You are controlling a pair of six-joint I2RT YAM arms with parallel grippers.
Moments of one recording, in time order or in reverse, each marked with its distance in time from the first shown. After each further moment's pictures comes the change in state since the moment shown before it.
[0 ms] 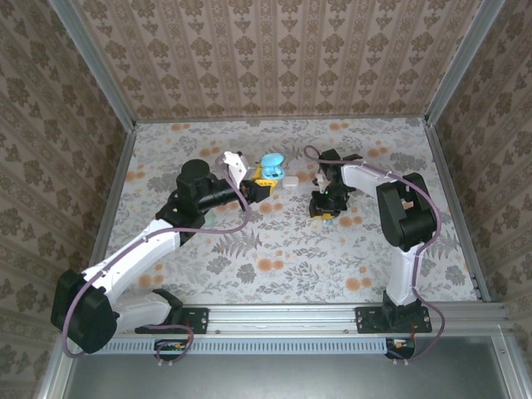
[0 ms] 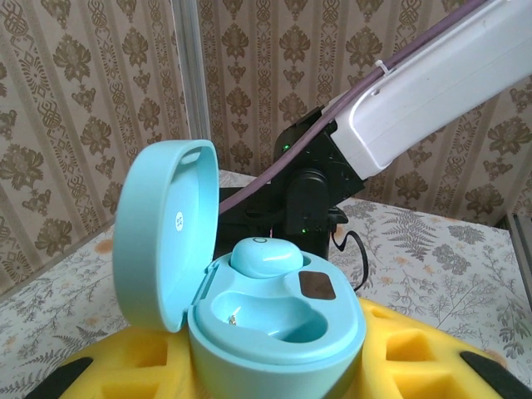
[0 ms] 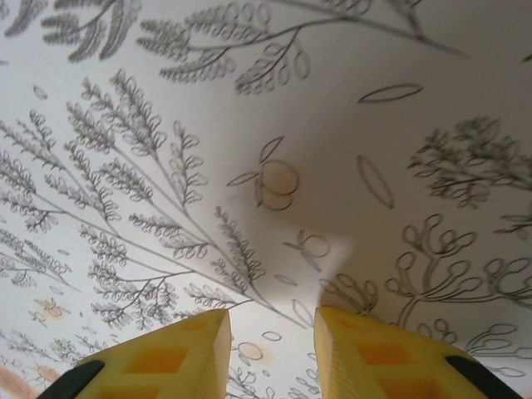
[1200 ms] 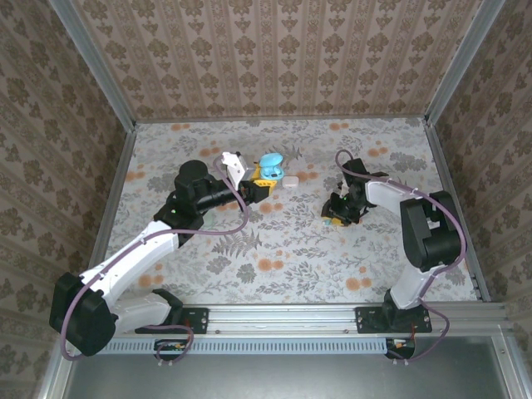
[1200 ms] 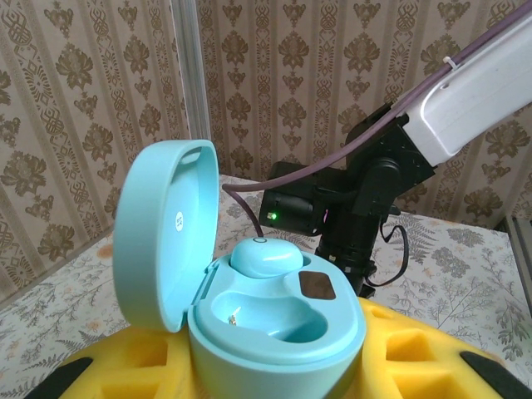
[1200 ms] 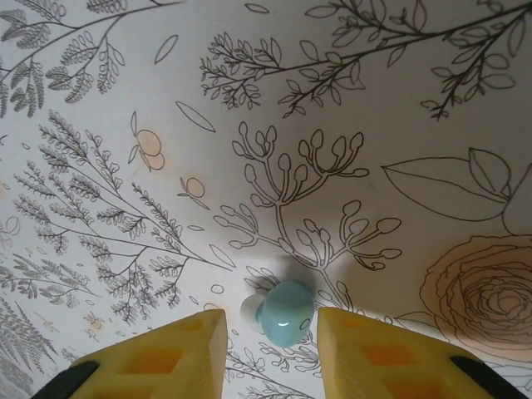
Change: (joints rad) left arm 0.000 -0.018 -0.005 -0.001 -0.001 0.000; right arm -0.119 -0.234 -0.326 0.272 -0.075 0.322
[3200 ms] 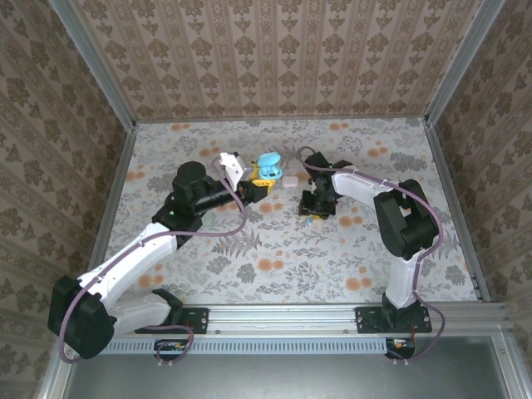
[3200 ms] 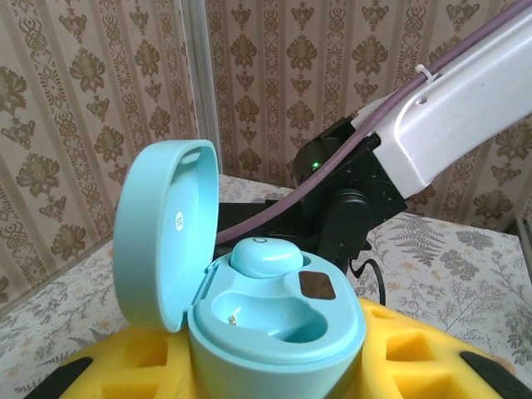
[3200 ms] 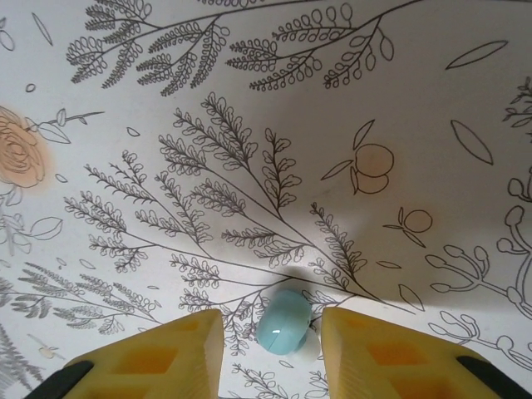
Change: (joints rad) left arm 0.001 -0.024 -0.012 -0.003 -0.023 0.003; right arm 0.230 0.173 0.288 -0.169 0.180 0.018
